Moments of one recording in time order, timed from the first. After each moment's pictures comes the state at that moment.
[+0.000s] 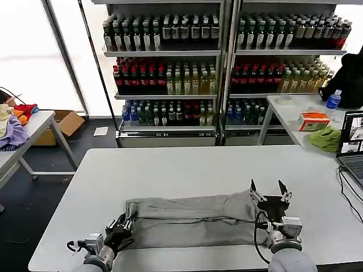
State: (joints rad) left arm 1.48 -1.32 -0.51 -1.97 -0.33 0.47 0.00; right arm -1.40 1.21 0.47 2.14 0.29 -0.34 0.36
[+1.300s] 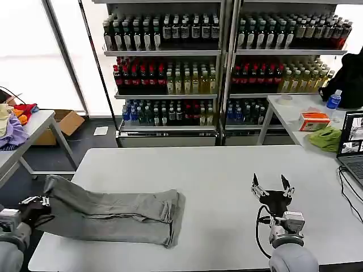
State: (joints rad) left arm 1.50 -0.95 -0.92 -1.96 -0.41 0.48 0.02; right arm -1.38 1.21 0.48 2.15 0.30 -0.34 0.38
